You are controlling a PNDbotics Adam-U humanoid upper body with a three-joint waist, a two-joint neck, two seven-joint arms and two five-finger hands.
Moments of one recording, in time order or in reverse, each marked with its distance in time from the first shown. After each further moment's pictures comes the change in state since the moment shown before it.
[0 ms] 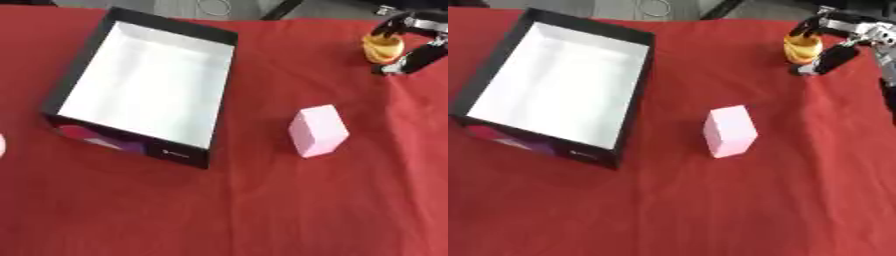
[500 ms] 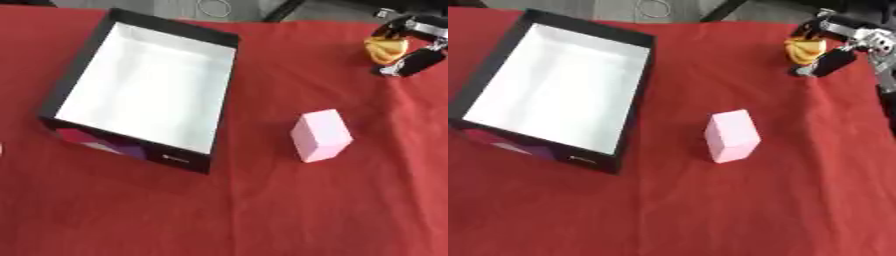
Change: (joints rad) left arm -0.005 0.000 -0.001 -0.001 0.000 0.002 -0.004; right arm 0.000 -0.001 -0.019 0.001 -0.028 0.025 -0.067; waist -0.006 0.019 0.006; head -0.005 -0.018
